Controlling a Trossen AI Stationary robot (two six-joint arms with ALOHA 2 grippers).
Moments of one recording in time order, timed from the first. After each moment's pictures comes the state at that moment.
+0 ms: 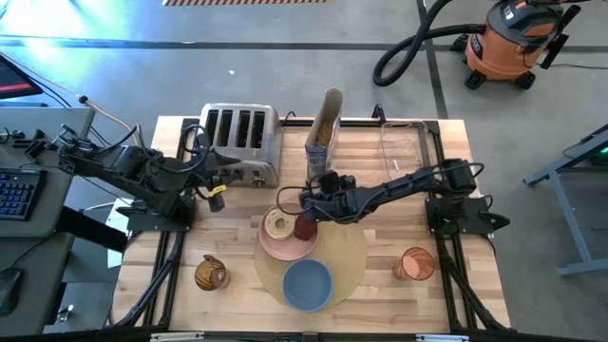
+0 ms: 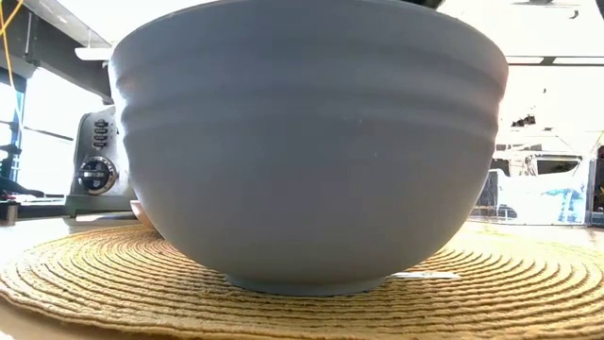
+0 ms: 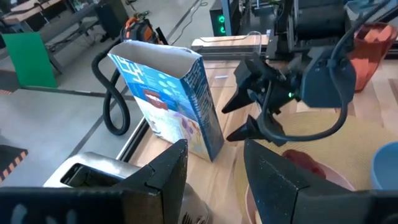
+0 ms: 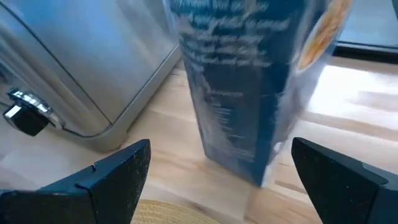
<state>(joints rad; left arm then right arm) -0.32 0.92 1.18 -0.80 -0.69 -0.12 0.12 1.91 1.27 -0.41 0.94 1.12</state>
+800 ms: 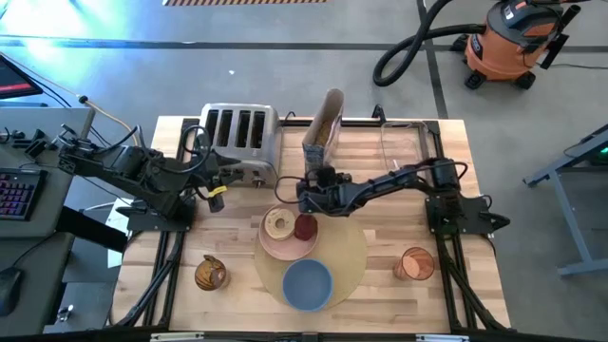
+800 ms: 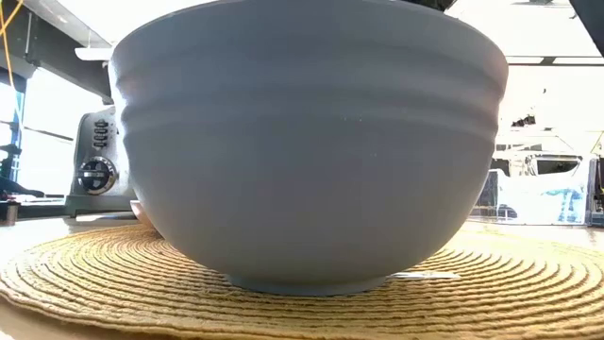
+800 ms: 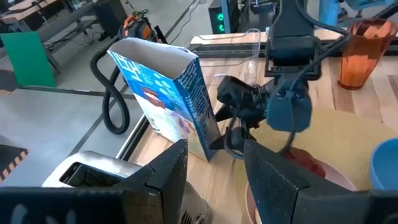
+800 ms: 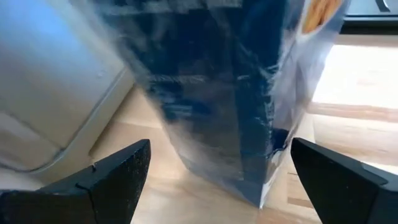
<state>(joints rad) -0.32 0.92 1.18 -0.81 -0.68 -0.12 0.04 2.03 1.27 -0.31 0.93 1.19</state>
